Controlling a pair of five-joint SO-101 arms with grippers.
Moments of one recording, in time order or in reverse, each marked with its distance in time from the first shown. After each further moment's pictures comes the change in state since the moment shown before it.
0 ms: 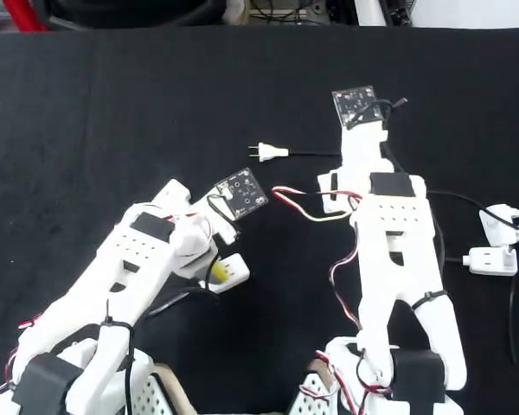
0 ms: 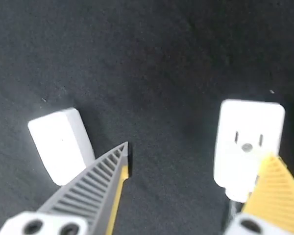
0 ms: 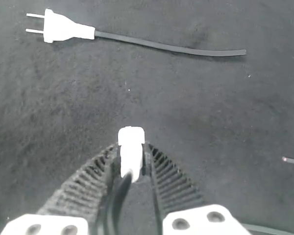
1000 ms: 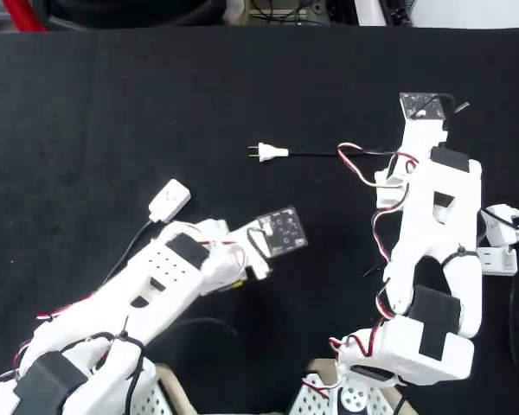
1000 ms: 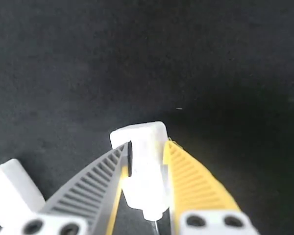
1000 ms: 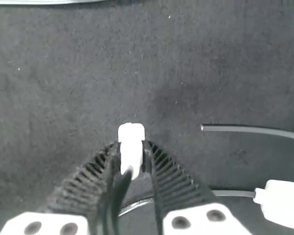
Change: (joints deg) left arm 14.0 0.3 2.3 -1.5 2.2; right arm 17.3 20.6 -15.5 6.6 5.5
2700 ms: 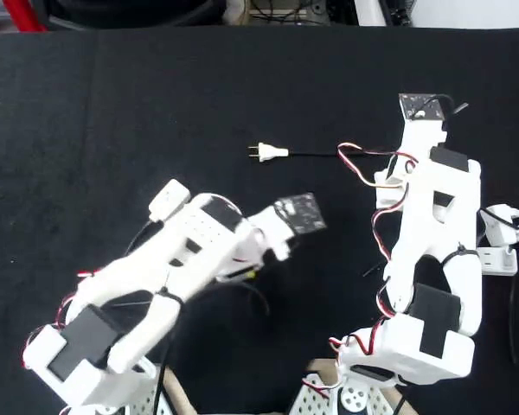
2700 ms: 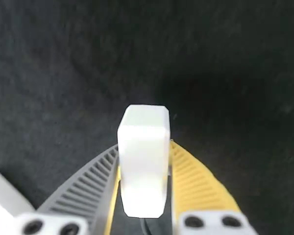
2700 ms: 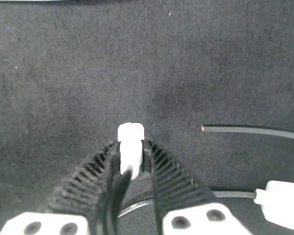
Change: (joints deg) left arm 1.8 19.3 -20.5 13.9 2.3; right arm 0.0 0.7 0.0 -0.4 0.0
